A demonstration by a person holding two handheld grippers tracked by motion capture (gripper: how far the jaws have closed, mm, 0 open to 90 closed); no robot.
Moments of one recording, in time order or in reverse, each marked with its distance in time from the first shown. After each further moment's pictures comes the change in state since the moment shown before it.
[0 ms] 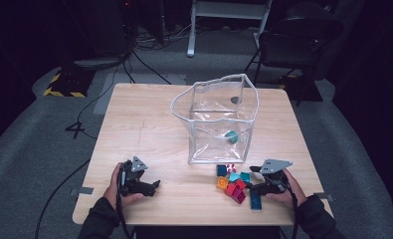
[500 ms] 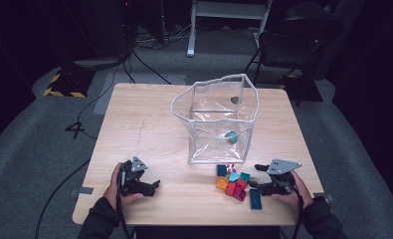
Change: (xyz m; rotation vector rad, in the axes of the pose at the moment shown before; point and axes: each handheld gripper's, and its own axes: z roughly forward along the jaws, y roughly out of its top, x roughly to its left) left arm 0.000 0.000 0.000 -0.002 0.000 0.000; right arm 0.003 0.002 -0.023 -0.049 -0.040 -0.012
